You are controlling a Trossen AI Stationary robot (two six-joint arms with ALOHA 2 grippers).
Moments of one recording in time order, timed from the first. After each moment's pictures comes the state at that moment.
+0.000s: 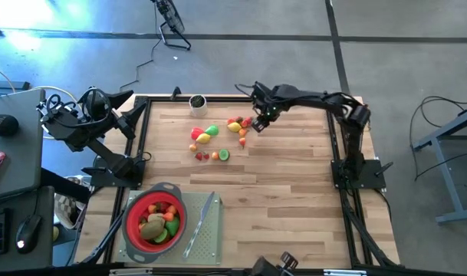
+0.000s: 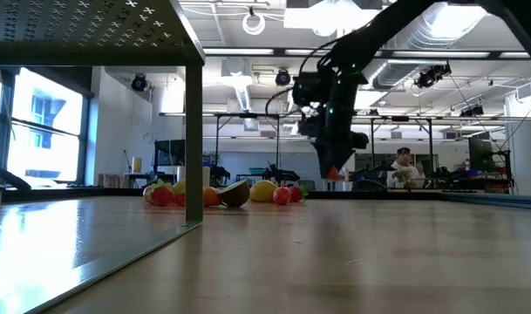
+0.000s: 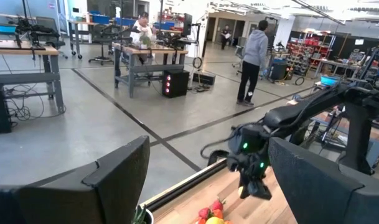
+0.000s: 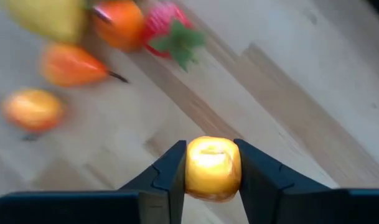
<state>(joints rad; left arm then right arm) -0.63 0.61 1.21 -0.76 -1.43 -0.37 -0.59 1.94 1.43 -0.81 -0.03 0.24</state>
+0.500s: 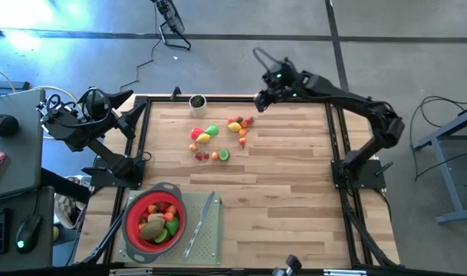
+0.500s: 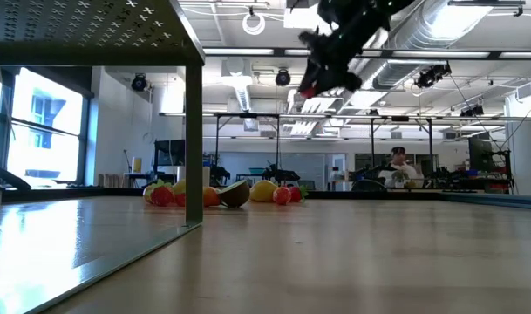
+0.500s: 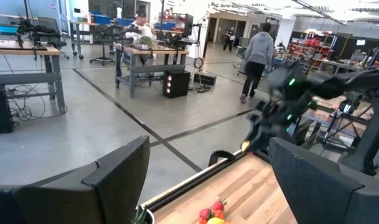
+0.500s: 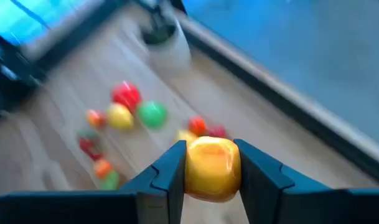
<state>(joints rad) -0.64 0.61 1.21 -0.76 -1.43 -0.37 -0.59 1.58 1.43 -0.57 -0.11 0.32</state>
